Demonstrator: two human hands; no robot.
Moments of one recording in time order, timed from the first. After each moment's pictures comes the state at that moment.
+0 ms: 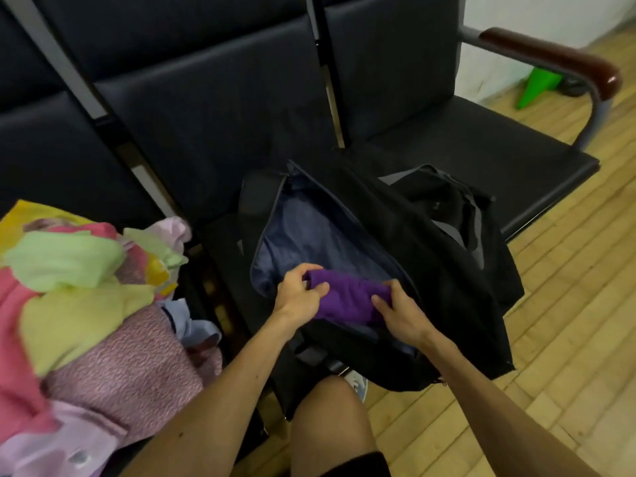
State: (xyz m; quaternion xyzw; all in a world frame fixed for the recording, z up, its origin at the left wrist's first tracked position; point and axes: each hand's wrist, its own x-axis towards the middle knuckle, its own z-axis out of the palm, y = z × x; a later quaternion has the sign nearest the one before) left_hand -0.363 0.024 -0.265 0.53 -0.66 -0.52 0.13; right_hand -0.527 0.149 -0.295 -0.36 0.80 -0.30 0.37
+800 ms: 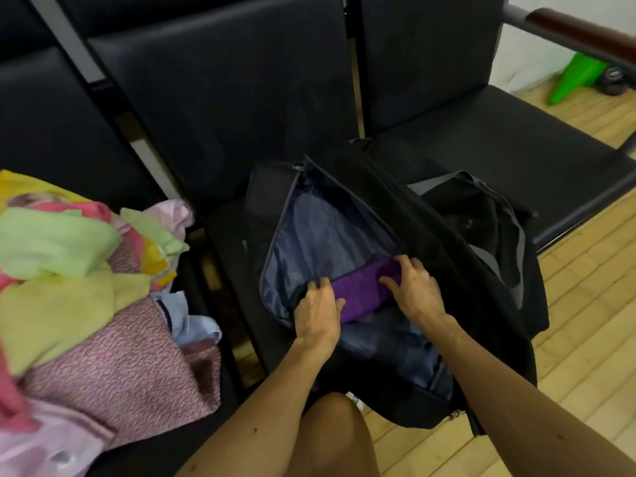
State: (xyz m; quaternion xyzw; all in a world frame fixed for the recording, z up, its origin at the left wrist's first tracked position) left_hand -0.389 0.033 -0.314 0.56 -0.79 -0.24 -0.01; right_hand -0.560 0.089 -0.328 -0.43 0.87 -0.15 0.20
